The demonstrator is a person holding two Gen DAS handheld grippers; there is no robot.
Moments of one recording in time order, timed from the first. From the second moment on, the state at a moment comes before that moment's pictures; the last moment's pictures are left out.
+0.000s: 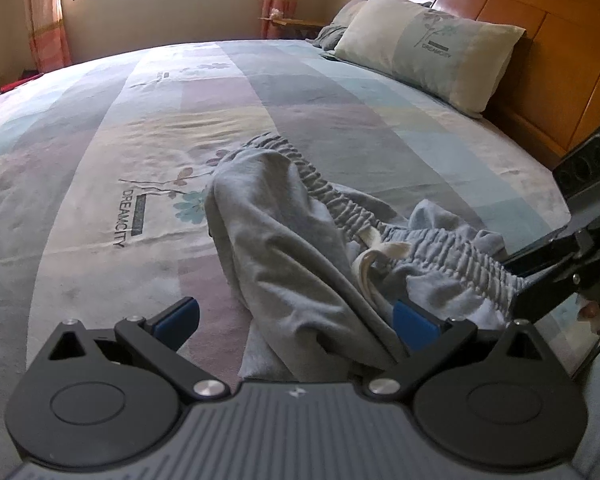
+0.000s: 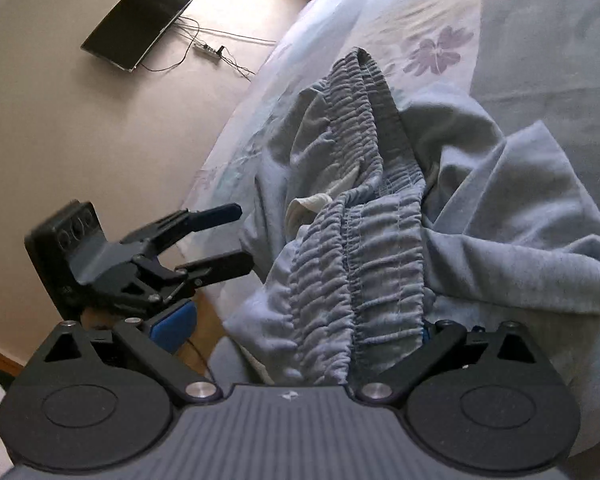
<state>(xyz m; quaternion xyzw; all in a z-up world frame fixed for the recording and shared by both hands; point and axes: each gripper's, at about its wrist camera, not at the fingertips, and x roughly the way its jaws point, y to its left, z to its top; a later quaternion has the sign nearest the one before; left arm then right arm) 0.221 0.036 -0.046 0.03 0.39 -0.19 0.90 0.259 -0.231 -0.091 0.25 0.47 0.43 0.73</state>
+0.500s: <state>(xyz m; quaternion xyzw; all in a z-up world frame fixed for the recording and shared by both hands) 0.220 0.031 -0.051 0.04 0.40 -0.19 0.90 0.240 -0.216 -0.054 0.04 0.43 0.36 0.83</state>
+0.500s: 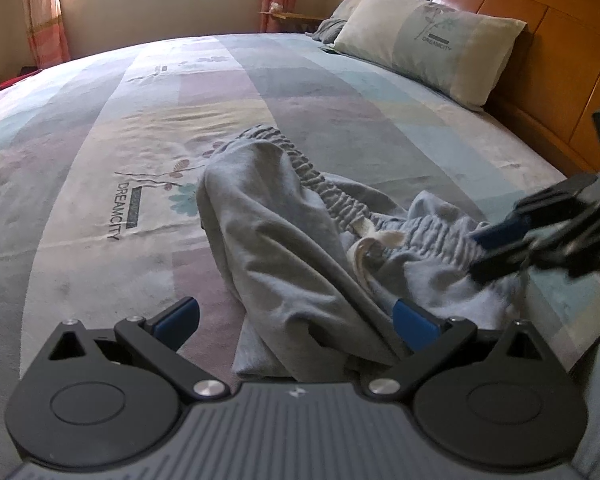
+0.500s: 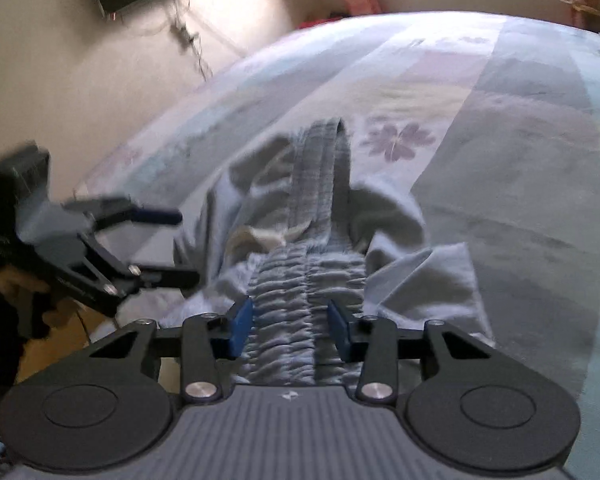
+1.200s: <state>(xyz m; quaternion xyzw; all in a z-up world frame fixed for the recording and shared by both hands) 0.248 -0.017 -0.054 0.03 0.39 -0.24 0.89 0.245 -0.277 -0.057 0.14 0.42 0.27 0.86</state>
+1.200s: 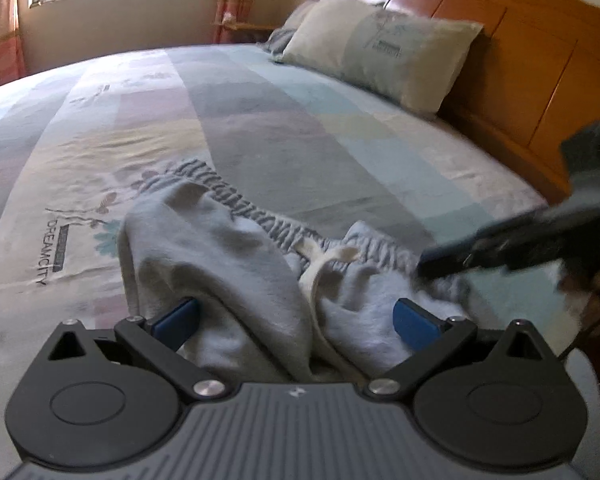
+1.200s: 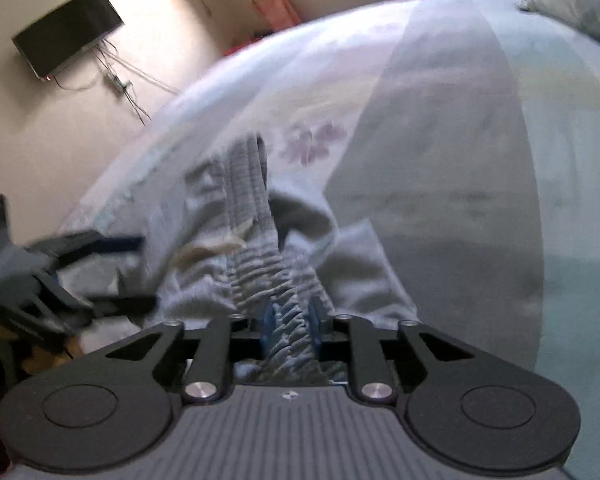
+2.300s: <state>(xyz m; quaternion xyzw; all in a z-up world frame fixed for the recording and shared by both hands) 0.241 0.050 -0.070 -0.02 0.39 -0.21 0.90 0.361 -0.205 -0.110 0.18 0.55 0.42 0.70</state>
